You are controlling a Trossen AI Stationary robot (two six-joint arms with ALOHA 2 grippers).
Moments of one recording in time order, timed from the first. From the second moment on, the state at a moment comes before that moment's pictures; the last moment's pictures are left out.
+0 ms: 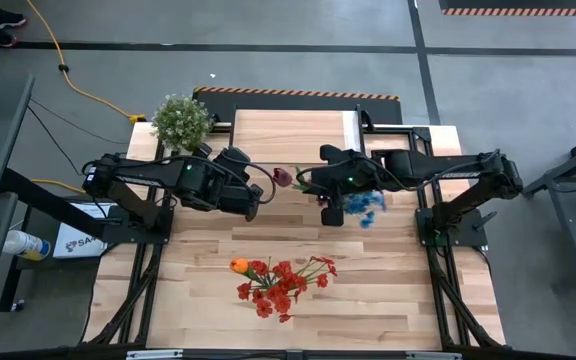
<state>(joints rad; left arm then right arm) -0.19 1.58 1.78 -1.57 -0.91 -0.95 0.03 1.48 1.49 -0.67 0.13 -0.10</state>
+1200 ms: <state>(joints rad) -0.19 1.59 1.78 -1.57 -0.90 -0.94 0.03 1.49 1.49 -0.68 0.12 0.00</state>
